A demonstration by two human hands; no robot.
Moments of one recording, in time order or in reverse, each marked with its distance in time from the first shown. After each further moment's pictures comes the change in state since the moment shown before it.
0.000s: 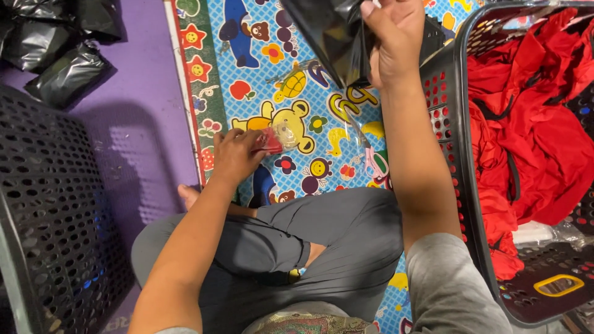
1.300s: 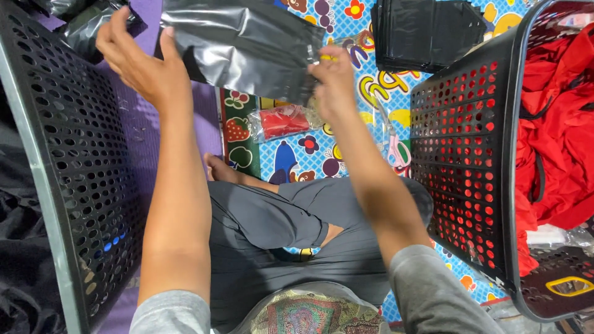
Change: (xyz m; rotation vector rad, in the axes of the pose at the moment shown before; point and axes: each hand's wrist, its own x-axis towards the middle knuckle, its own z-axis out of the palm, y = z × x) left_hand 0.033 -0.100 -0.131 -0.181 0.937 -0.491; right_hand -0.101 0.099 0.122 -0.013 0.644 0.900
